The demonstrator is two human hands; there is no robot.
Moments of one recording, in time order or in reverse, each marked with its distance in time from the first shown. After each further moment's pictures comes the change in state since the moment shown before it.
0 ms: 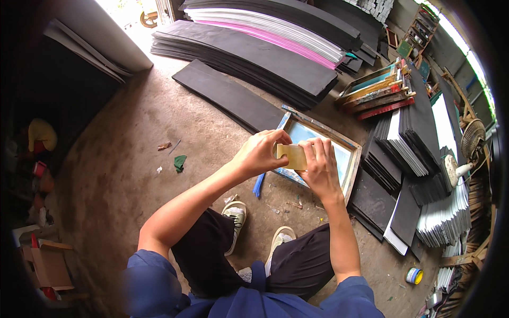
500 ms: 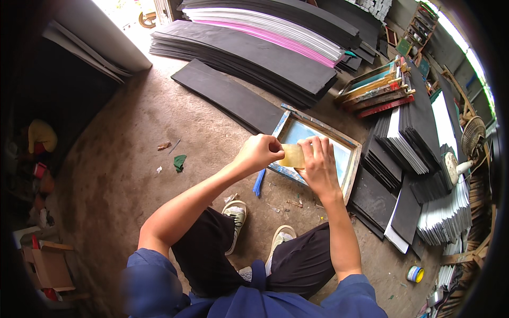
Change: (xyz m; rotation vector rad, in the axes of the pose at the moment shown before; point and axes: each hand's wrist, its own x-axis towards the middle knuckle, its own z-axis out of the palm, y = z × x) left_hand -0.002 -0.008 0.008 -0.095 -0.089 -0.383; right_hand -0.002 0.000 0.003 -0.065 -0.031 0.011
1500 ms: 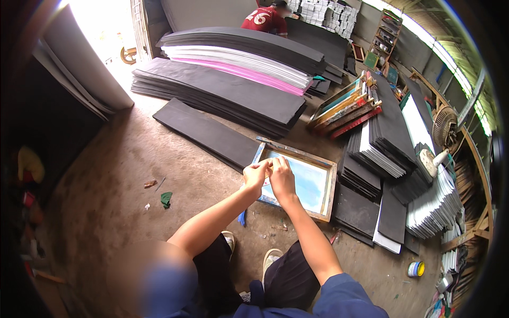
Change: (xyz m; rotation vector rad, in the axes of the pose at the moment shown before) left_hand 0.057 -0.016 0.080 -0.826 0.386 -0.460; right_hand 0.019 0.003 0.064 0.256 0.107 0.373
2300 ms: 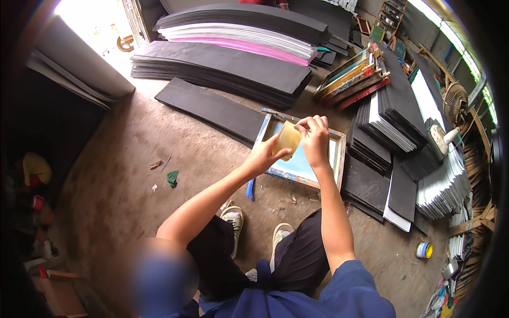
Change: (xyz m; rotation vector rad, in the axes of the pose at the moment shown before) left_hand -0.030 0.015 -0.024 0.654 -0.618 0.628; right_hand 0.009 0.017 -0.068 0.148 0.198 -0.026
